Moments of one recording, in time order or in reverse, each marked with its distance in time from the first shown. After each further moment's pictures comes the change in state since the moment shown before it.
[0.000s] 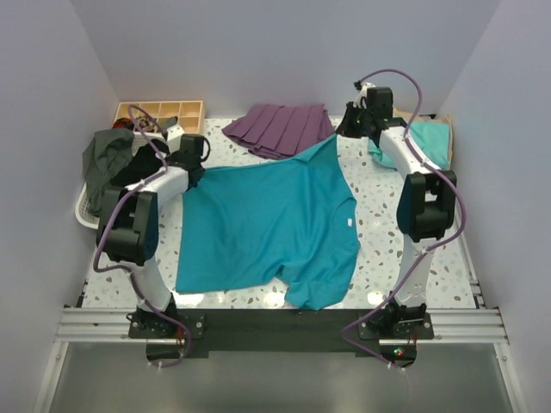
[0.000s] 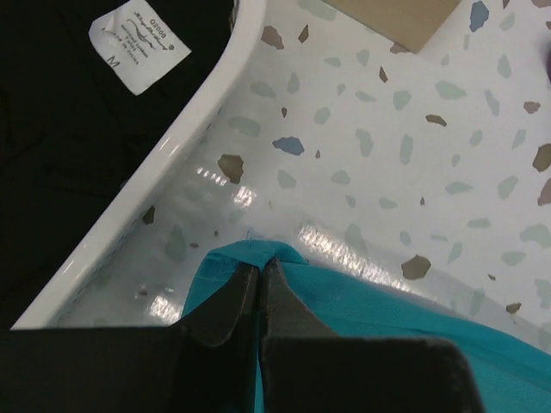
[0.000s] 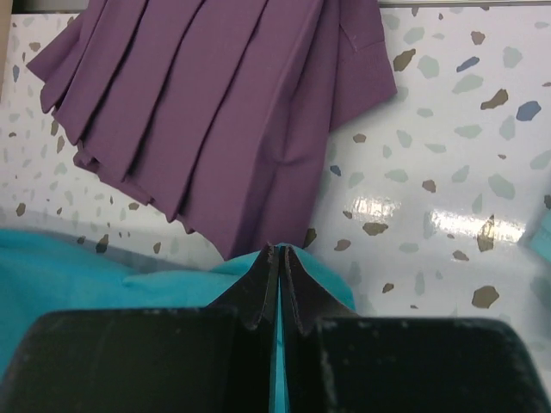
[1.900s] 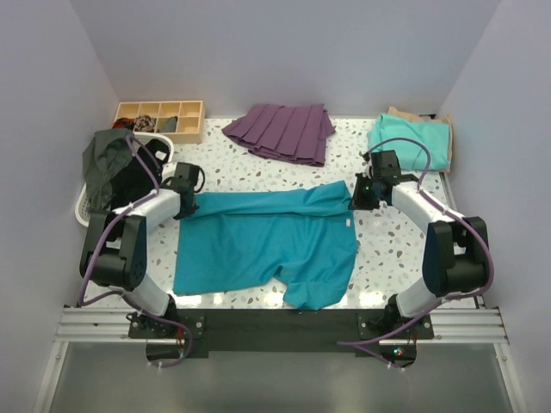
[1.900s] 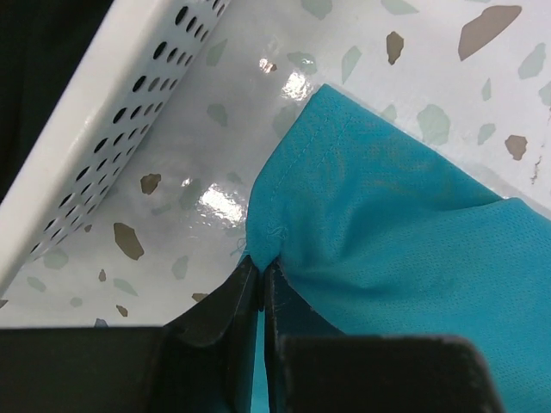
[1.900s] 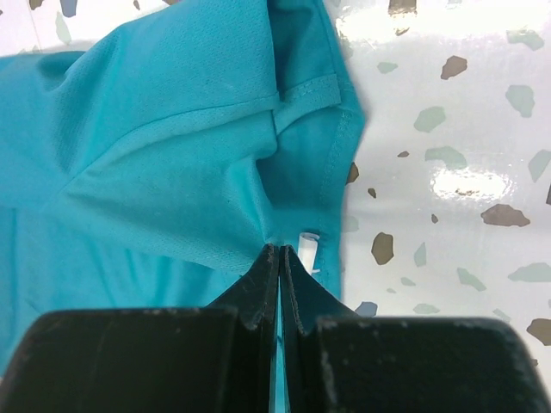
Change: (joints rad) left arm 0.024 -0.187 -0.258 -0.255 0.084 -0.048; right arm 0.012 -0.496 -0.782 -0.116 0.070 0.082
